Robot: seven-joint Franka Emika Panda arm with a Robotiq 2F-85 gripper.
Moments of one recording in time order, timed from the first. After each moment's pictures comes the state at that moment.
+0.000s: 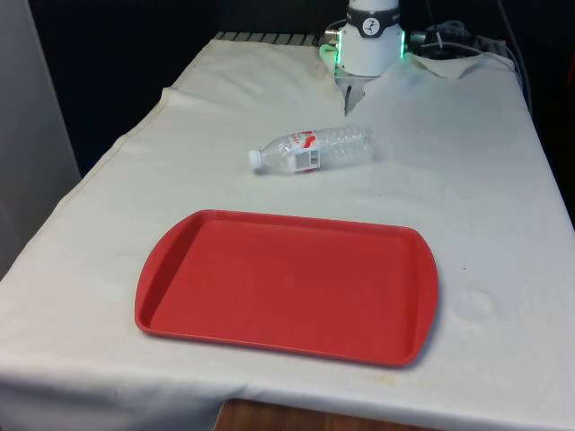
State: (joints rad) arm 0.13 -0.36 -0.15 -2.30 0.00 1.96 0.73
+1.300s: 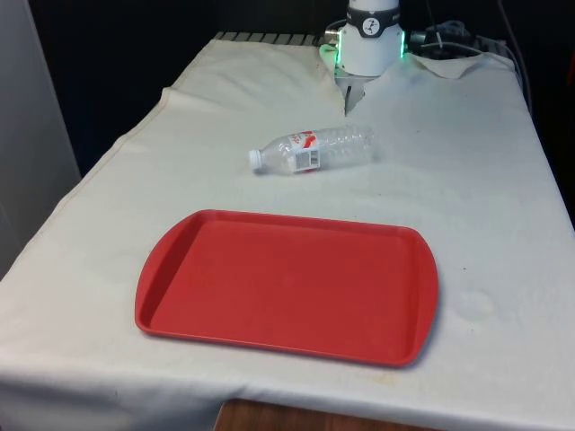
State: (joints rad) arm 0.13 -0.36 -0.15 -2.31 0.00 1.96 1.00
